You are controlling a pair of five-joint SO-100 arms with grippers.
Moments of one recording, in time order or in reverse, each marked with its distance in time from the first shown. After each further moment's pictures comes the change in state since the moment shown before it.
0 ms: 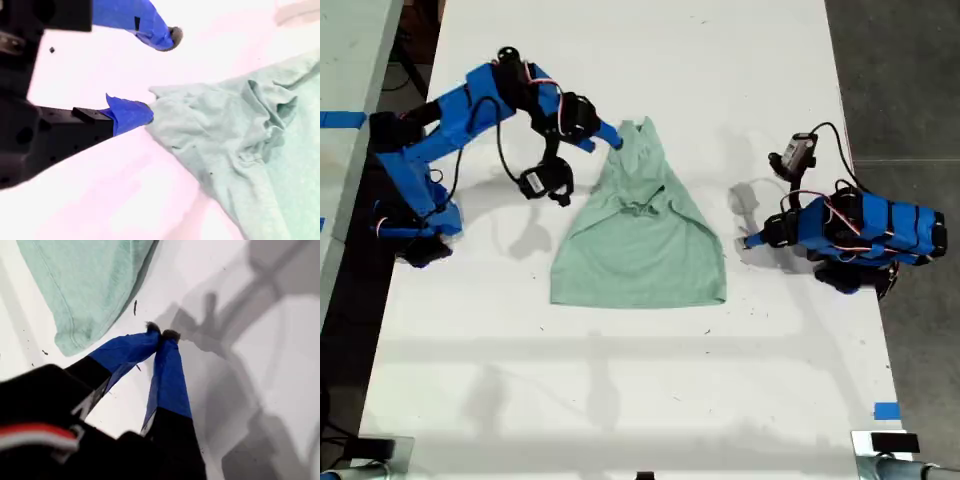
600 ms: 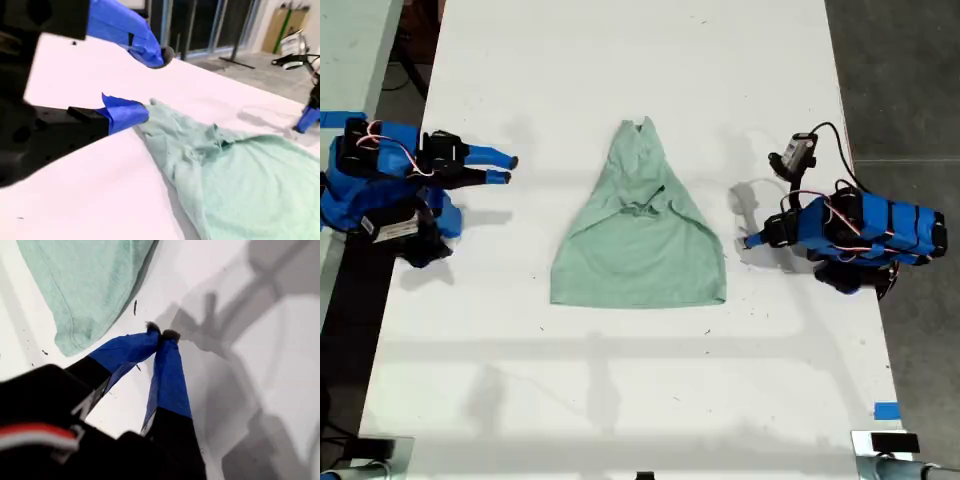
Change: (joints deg) arm 0 11.7 91.4 83.8 -14.9 -25.4; arm 1 0.0 0.0 0.0 0.0 0.0
